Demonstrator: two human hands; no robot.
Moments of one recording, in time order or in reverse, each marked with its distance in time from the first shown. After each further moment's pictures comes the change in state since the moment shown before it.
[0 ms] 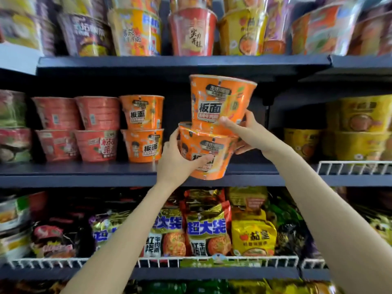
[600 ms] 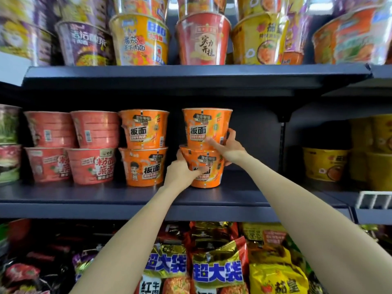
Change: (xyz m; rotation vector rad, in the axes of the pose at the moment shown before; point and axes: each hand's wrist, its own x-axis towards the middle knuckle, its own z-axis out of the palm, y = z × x) left_hand 0.106 -0.080 0.049 0.260 -0.115 -0.119; right_hand 0.145 0.050 0.066 -0.145 0.049 0.043
